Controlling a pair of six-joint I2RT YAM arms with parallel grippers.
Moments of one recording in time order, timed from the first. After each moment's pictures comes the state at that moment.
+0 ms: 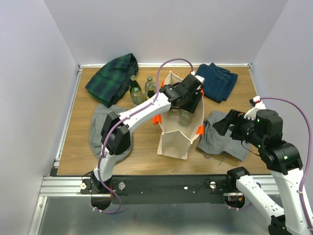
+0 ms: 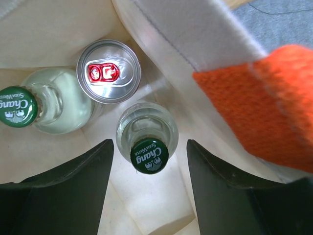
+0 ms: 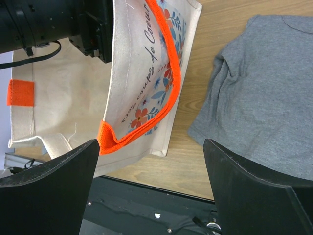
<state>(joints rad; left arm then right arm) -0.90 2.06 1.99 -0.75 -0.12 -0.29 0.27 0.64 1.09 -0.99 -0.10 0.50</state>
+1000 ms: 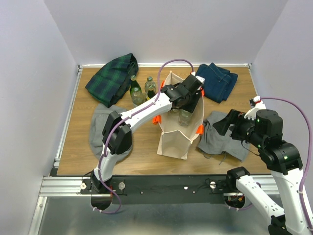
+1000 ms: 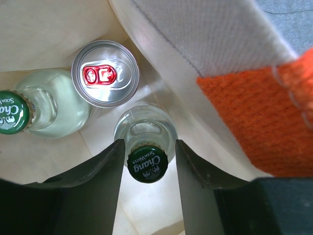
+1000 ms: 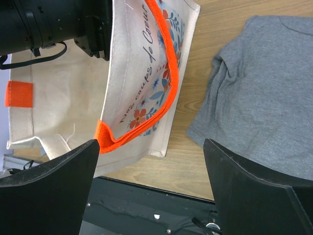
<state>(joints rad) -0.90 2.08 2.00 -0.75 -0.12 -0.30 0.27 0.64 1.09 -0.99 -0.10 0.50</state>
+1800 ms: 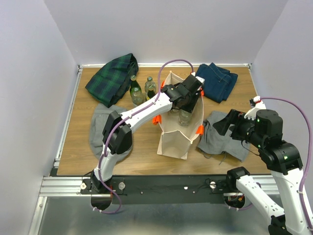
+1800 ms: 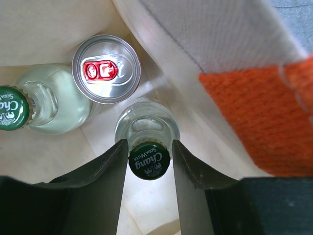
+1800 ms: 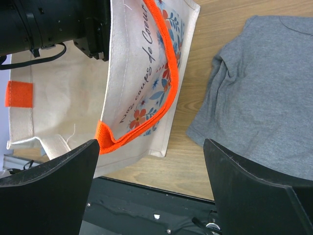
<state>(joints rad) -0.90 2.09 2.01 -0.78 -0.12 -0.30 0.27 0.64 1.09 -0.99 -0.10 0.50</state>
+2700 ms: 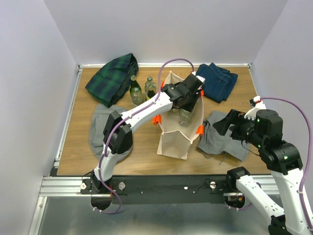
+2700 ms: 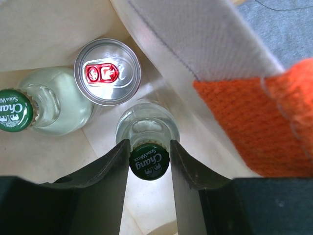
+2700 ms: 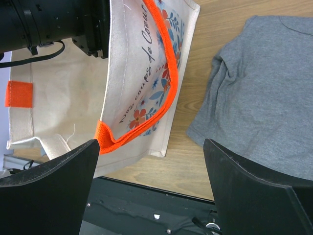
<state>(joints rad) -0.90 2.10 2.04 -0.79 -0.13 -0.30 0.27 0.64 1.09 -0.99 -0.10 0.50</state>
